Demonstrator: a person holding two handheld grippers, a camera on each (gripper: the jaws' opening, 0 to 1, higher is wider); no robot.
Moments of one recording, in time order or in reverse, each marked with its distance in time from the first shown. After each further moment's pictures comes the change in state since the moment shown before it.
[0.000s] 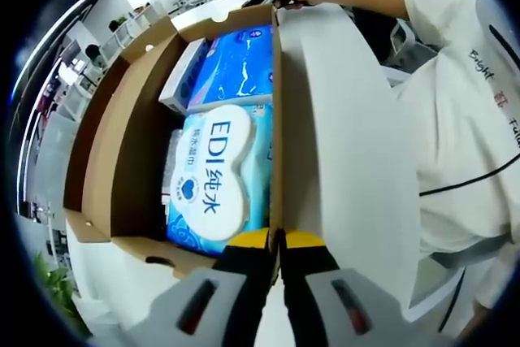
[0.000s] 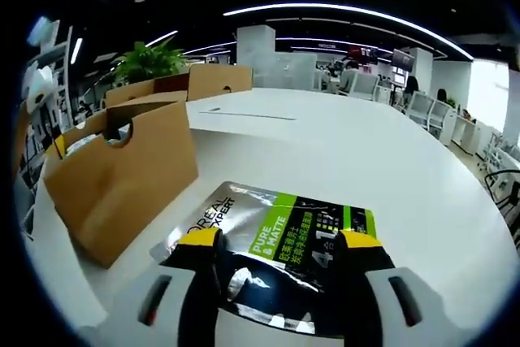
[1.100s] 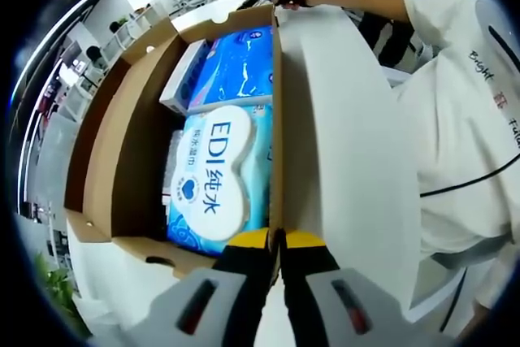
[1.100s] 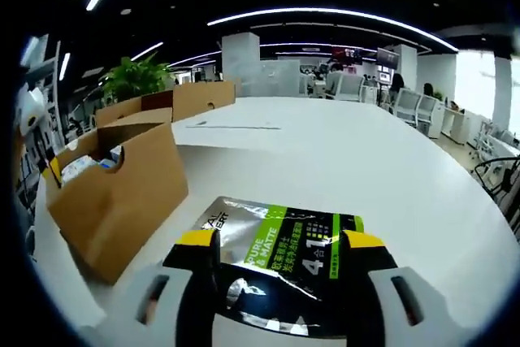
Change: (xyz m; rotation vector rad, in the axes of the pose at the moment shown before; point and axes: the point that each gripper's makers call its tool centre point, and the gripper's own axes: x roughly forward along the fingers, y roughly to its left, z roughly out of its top) left arm 0.000 0.001 0.000 0.006 -0.006 0.007; right arm -0.002 -0.023 0.012 0.068 -0.041 -0.044
